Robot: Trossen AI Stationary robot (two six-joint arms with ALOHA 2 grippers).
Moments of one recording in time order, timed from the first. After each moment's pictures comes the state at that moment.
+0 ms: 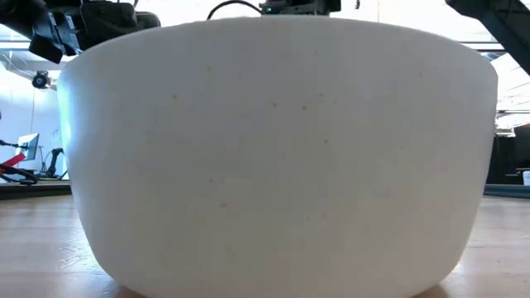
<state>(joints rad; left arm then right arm) -0.14 0.99 0.42 0.28 0.29 -0.90 -0.30 2.06 2.10 -1.48 -0.35 0.06</state>
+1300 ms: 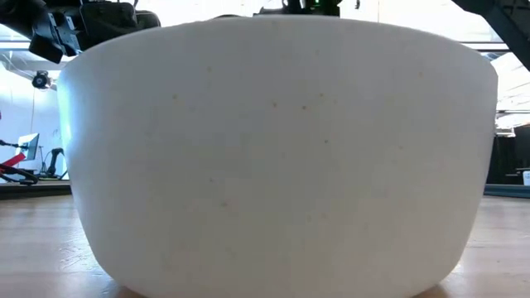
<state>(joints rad) -0.14 0.99 0.42 0.28 0.29 -0.88 -0.25 2.04 1.92 -1.33 -0.31 0.12</state>
